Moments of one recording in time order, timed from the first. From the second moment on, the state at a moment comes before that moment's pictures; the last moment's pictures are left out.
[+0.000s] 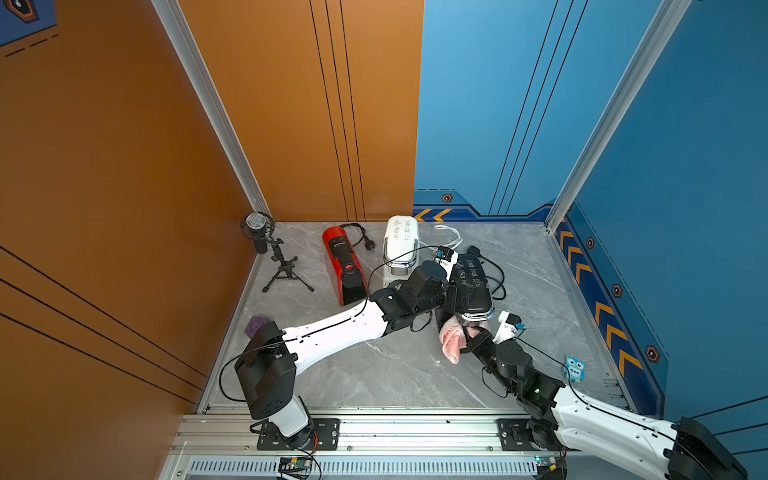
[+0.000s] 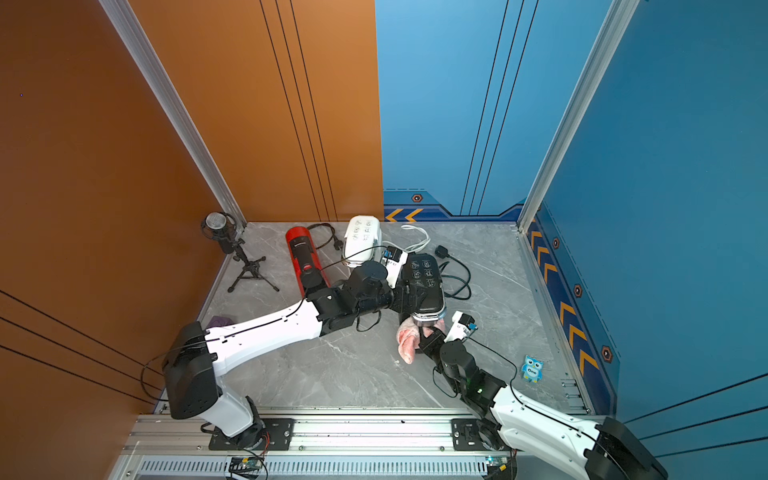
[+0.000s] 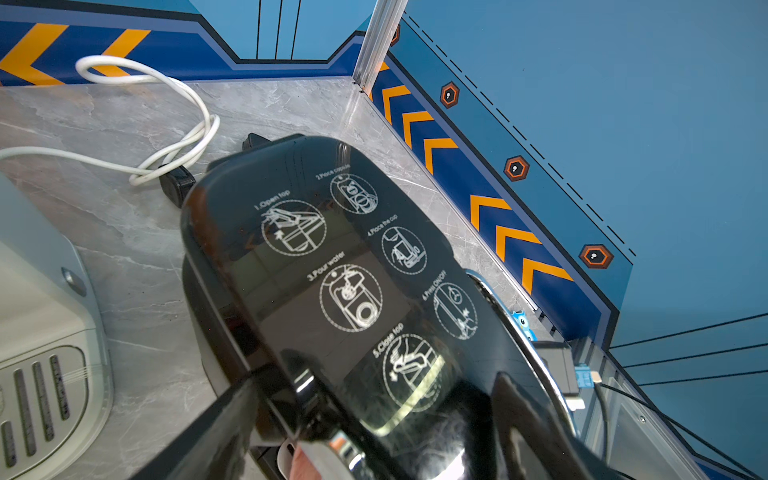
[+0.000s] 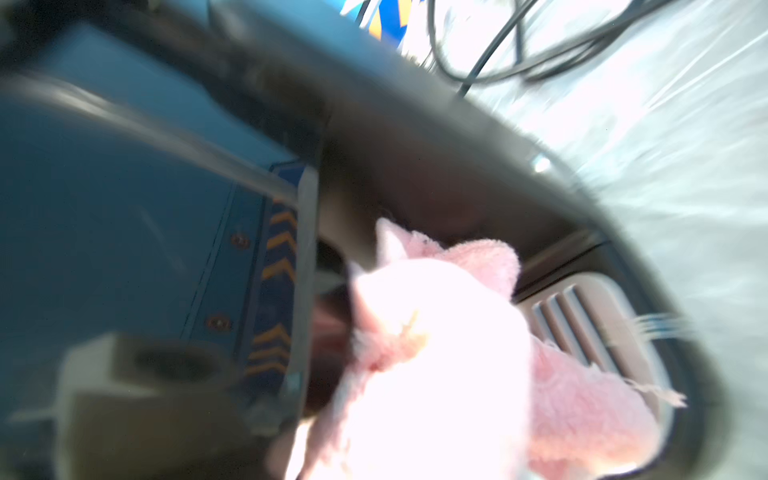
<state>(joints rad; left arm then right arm) -0.95 1.62 1.29 -0.12 -0.03 -0.50 0.79 0.75 0.13 0.31 0.38 1.22</state>
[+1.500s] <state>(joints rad) -0.89 1.63 1.25 -0.05 0.07 -0.57 0.89 1.29 0.19 0.72 0.73 1.55</state>
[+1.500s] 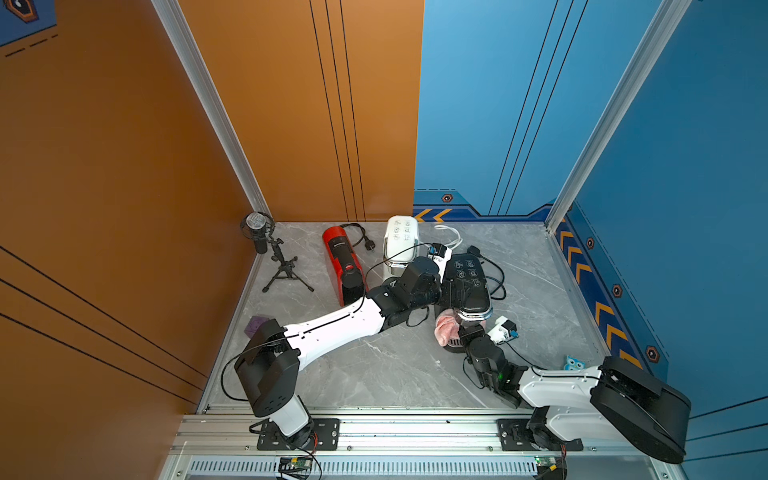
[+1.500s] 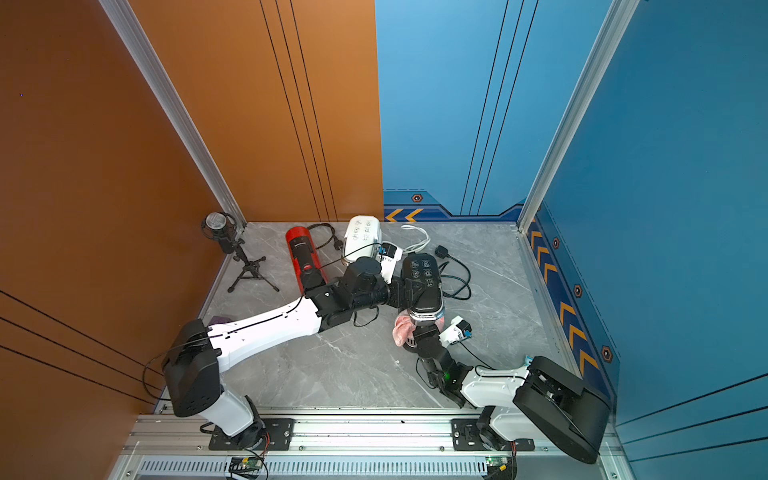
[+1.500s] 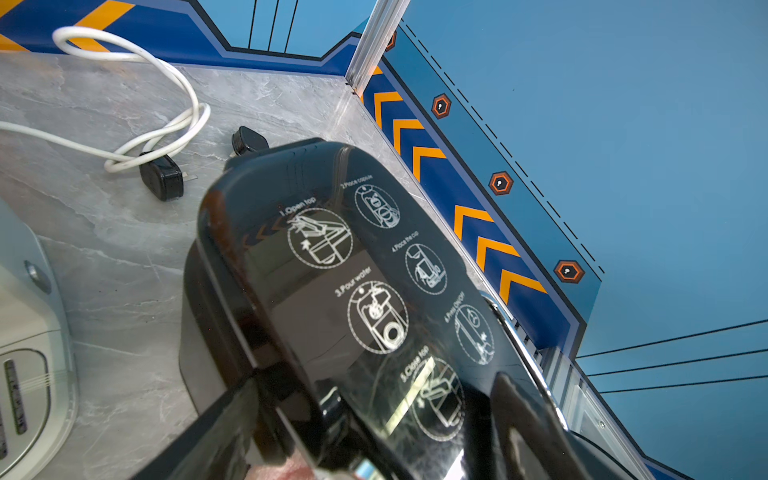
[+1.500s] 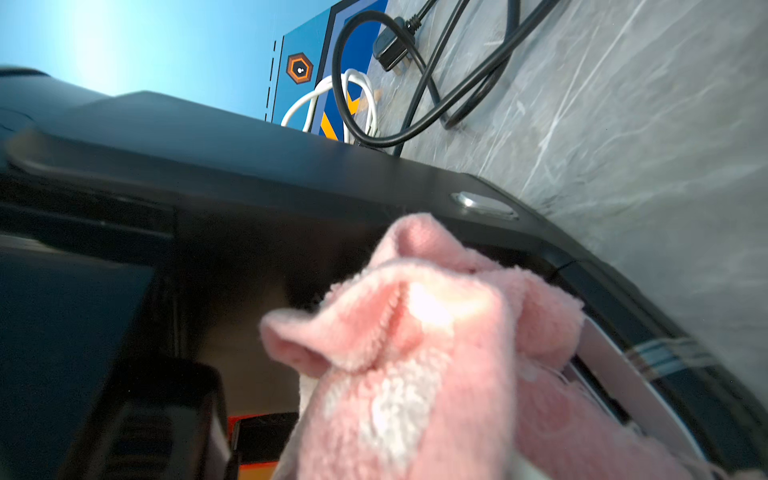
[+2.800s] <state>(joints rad) -0.83 1.62 1.23 -0.03 0.20 -0.57 0.95 1.48 0.27 0.67 0.95 1.58</state>
